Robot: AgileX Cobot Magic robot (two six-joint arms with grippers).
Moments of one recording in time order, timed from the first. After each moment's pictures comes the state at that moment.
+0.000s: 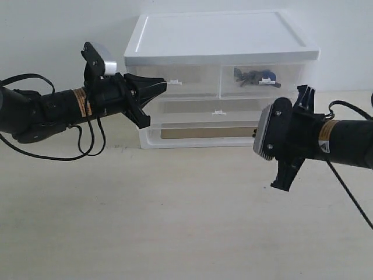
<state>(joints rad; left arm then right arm) -0.20 2.15 -1.23 0.98 -1.01 -0.44 0.25 1.71 -0.71 -0.66 -0.50 -0.46</state>
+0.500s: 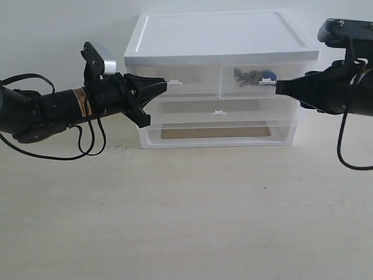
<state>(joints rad) -0.20 2.15 -1.23 0.98 -1.01 -0.46 0.24 1.53 -0.83 0.17 -0.14 0.05</state>
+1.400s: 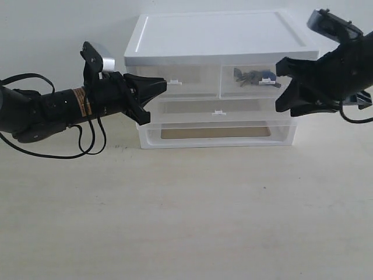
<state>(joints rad) -0.20 2.15 -1.23 0.98 -1.01 -0.53 0.07 1.64 -1.19 0.75 0.77 -0.42</state>
